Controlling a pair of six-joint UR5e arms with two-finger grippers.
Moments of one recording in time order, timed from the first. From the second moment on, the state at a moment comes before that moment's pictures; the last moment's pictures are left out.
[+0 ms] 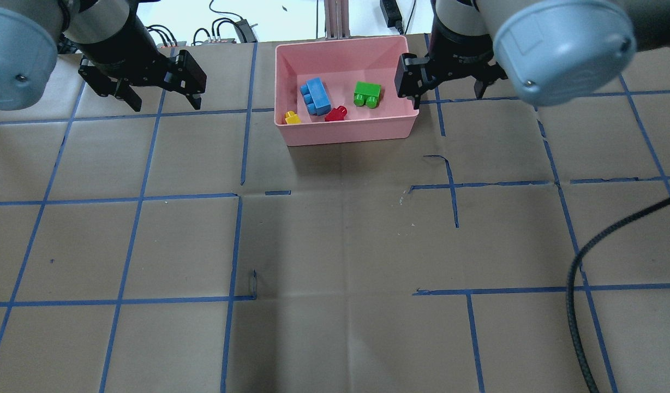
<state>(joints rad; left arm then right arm) -1.55 -1.62 -1.51 -1.47 1.58 0.03 1.75 -1.54 1.55 -1.67 -1.66 0.10</state>
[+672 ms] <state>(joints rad) -1.55 -1.62 -1.51 -1.48 1.58 0.03 1.65 -1.82 1.82 -1.64 -1.65 0.11</state>
